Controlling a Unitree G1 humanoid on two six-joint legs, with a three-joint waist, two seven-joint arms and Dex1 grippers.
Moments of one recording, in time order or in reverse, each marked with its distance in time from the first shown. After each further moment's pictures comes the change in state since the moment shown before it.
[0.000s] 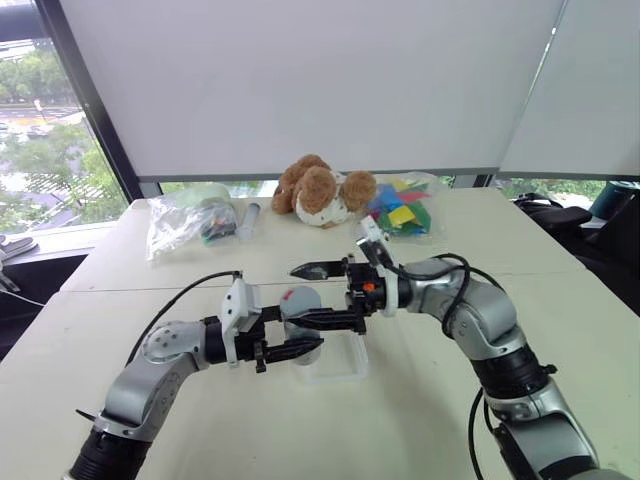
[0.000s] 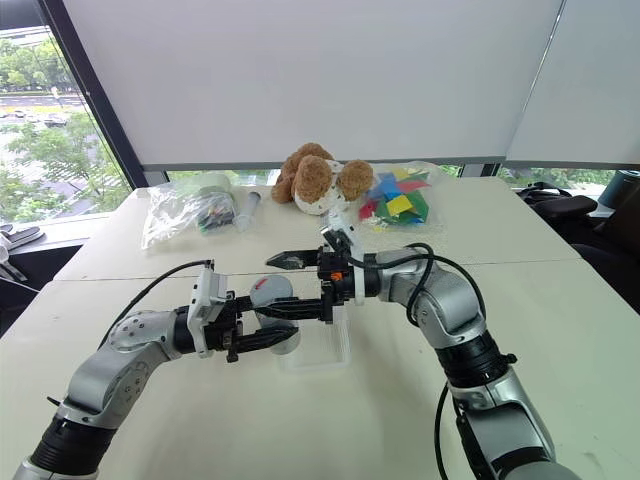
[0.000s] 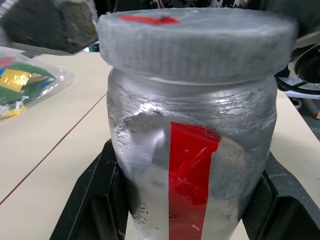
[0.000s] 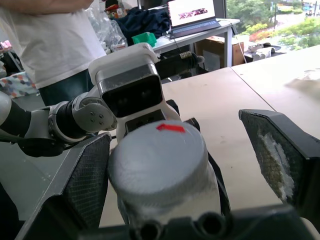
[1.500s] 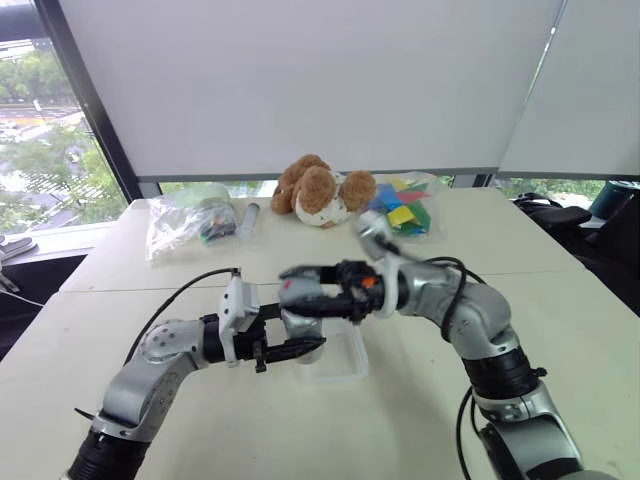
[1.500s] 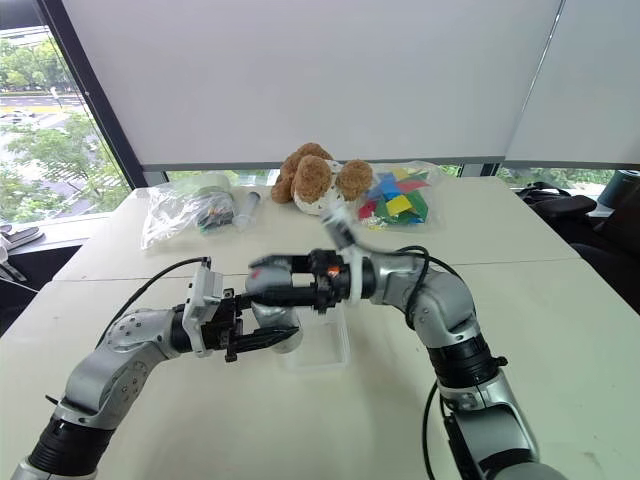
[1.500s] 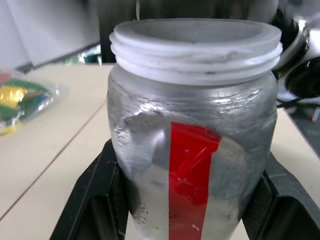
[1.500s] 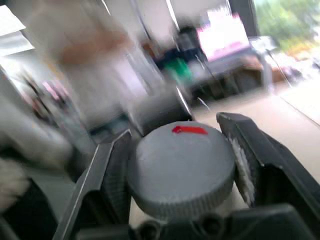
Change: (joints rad) left arm 0.009 0.013 0.006 -0.017 -0.021 -0.010 -0.005; right arm -0.022 0.108 -0.167 -0.006 0.314 0.183 -0.028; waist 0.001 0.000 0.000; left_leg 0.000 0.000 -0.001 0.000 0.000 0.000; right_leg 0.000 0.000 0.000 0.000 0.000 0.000
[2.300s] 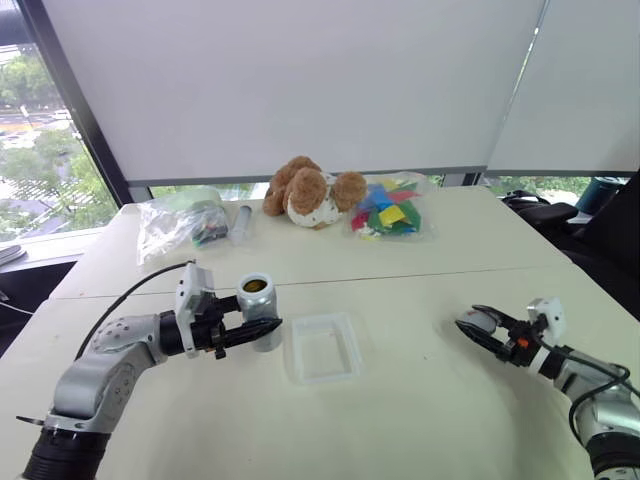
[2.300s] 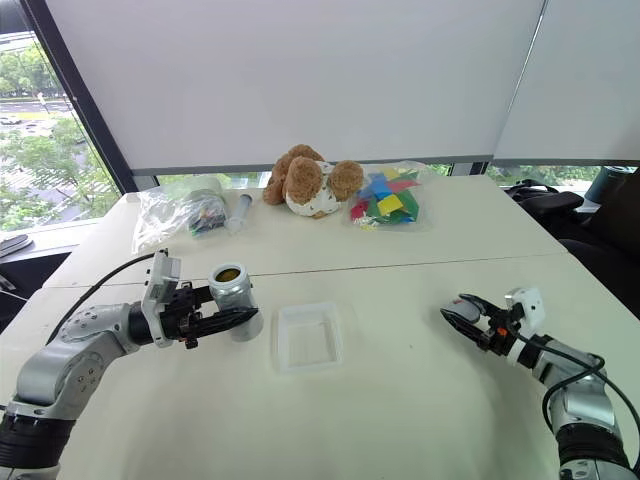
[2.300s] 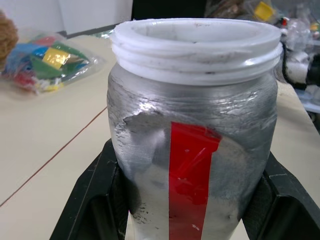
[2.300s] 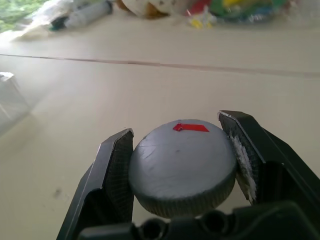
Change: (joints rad) left arm 0.012 0.111 0.159 0.089 -0.113 0.124 -0.012; right arm 0.455 -0.306 -0.303 0.825 -0.507 -1.030 -0.025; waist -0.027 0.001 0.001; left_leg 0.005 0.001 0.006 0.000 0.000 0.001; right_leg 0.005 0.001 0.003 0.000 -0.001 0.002
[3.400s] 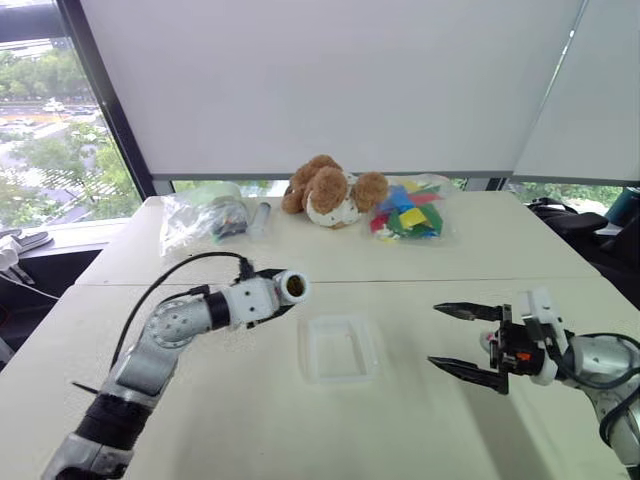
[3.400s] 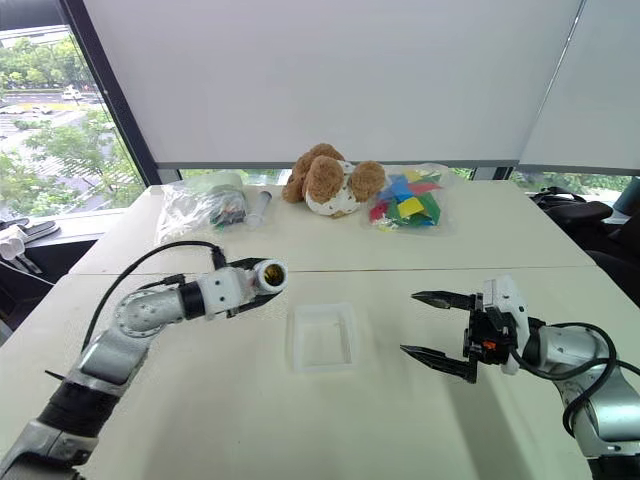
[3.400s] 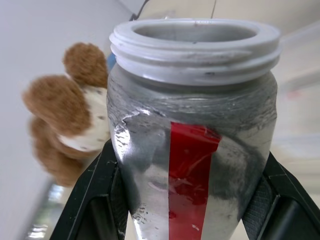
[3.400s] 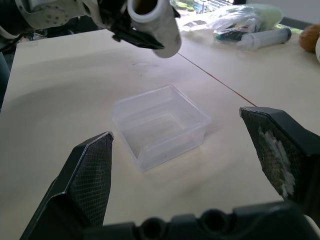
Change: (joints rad) left arm -0.231 -0.059 -0.301 0.243 0.876 -0.705 0.421; right arm 0.245 -0.161 0.046 -0.838 0.184 0.268 0.185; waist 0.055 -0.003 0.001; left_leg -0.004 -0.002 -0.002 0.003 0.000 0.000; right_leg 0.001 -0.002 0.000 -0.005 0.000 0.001
